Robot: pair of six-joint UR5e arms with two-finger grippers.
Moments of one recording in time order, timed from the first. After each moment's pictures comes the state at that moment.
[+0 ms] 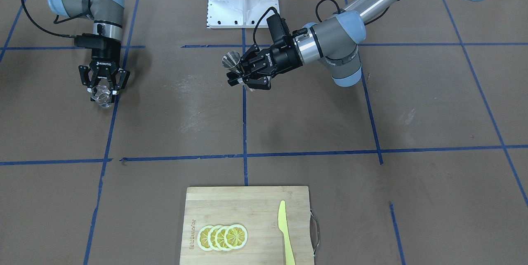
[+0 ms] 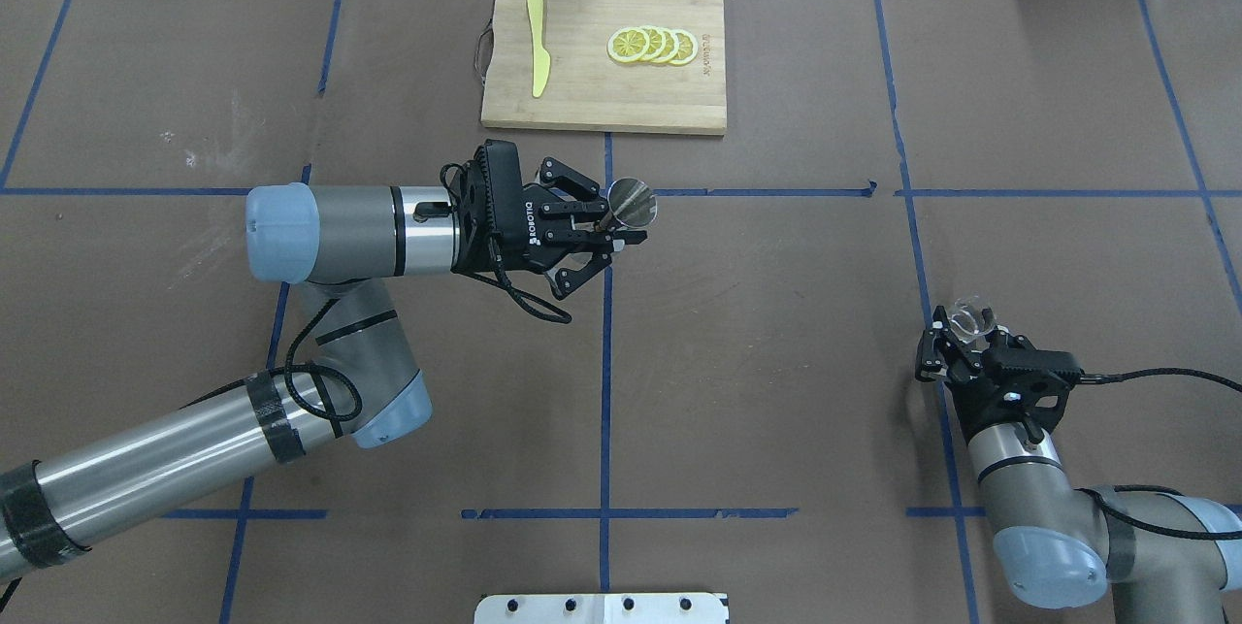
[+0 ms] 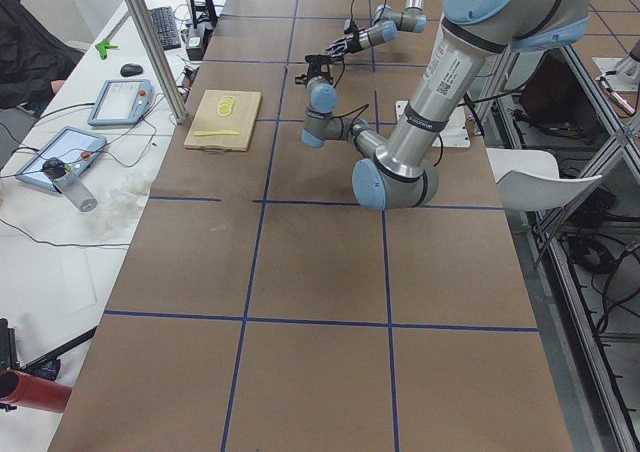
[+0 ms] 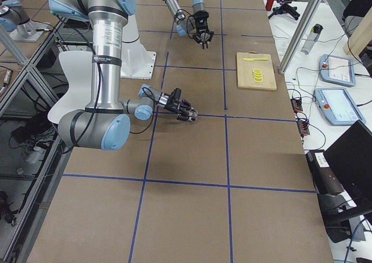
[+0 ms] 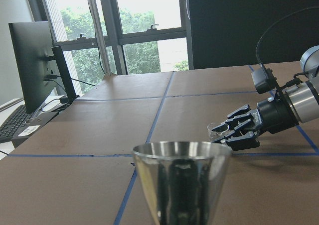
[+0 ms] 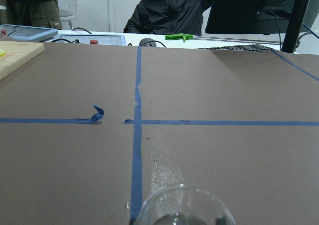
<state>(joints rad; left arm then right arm) -0.55 -2.24 -1.29 -3.19 -1.87 -0.15 0.13 -1.70 1.76 -0.97 0.56 1.60</state>
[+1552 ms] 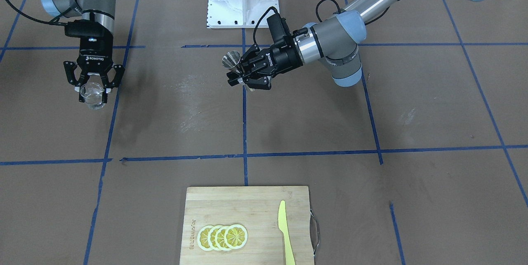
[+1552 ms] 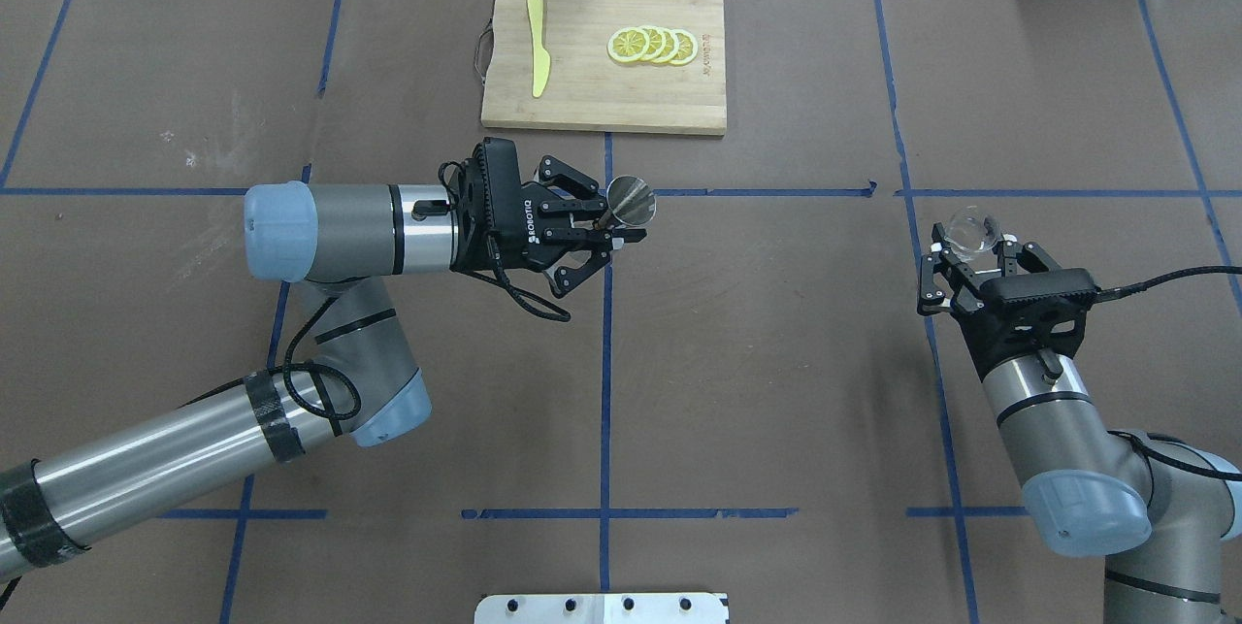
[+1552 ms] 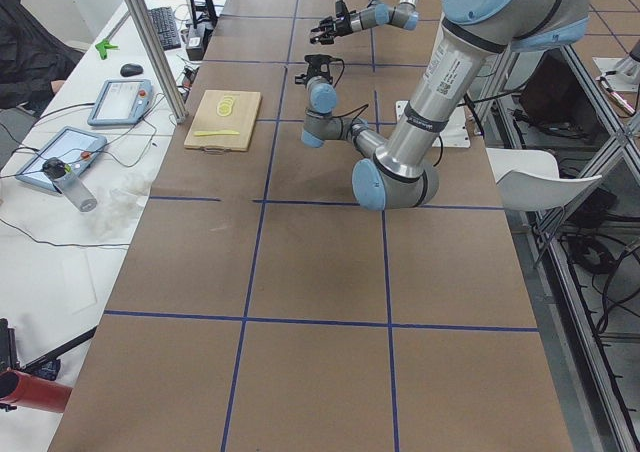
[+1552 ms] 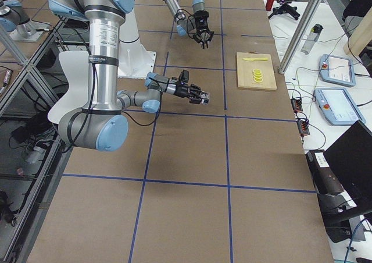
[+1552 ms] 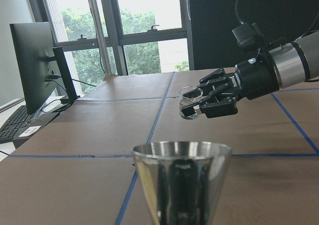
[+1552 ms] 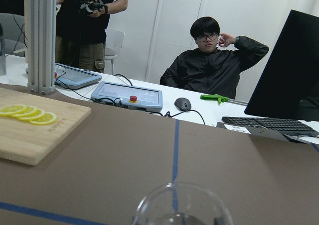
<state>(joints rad) -0.55 -2.24 -1.29 -3.19 -1.87 -0.15 0.26 -1.66 1.84 -0.67 0.54 1.03</state>
